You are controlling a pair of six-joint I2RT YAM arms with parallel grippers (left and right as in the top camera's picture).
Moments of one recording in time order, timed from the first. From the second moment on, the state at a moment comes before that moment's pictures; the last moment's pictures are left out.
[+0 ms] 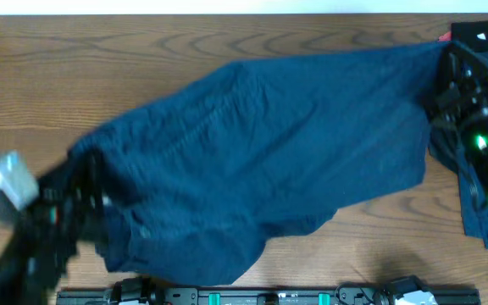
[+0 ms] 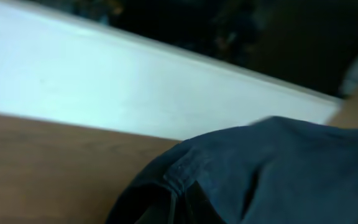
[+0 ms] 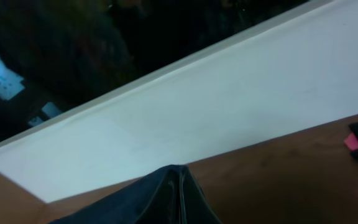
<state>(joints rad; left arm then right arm) 0.10 0.78 1.65 -1.01 0.35 -0.33 0.23 1.05 1.62 -0.70 0.13 0.52</state>
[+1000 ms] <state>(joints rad) 0.10 0.96 1.91 -1.23 0.30 -0.35 0.23 1.07 1.77 -0.81 0.12 0.52</state>
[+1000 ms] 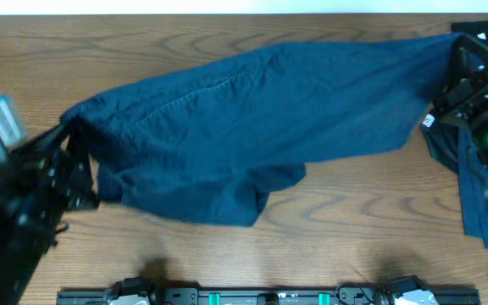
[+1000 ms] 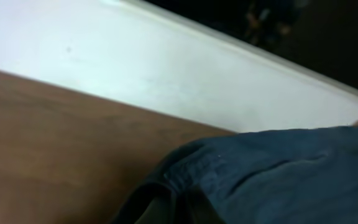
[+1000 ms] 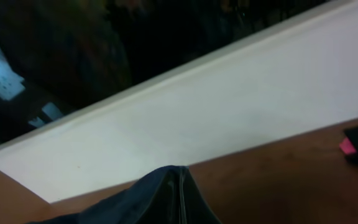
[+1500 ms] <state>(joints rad) 0.10 1.23 1.95 -1.19 0.18 -0.35 0.23 1.27 1.80 -0.71 0.10 0.52</state>
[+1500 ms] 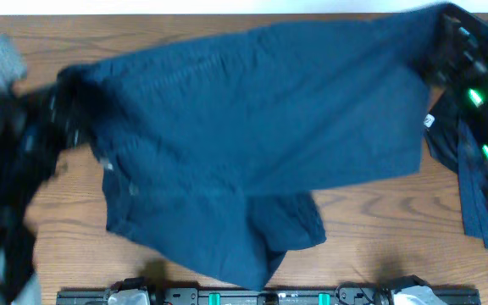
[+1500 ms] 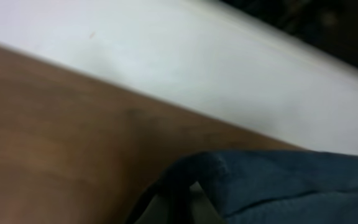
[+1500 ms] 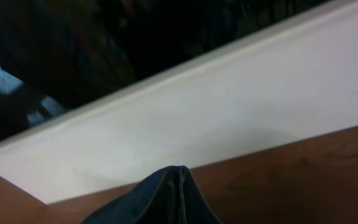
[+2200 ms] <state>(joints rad) 0.30 2.09 1.94 -0.98 -0.07 -0.33 0.28 1.92 1.80 -0.38 0.04 0.51</state>
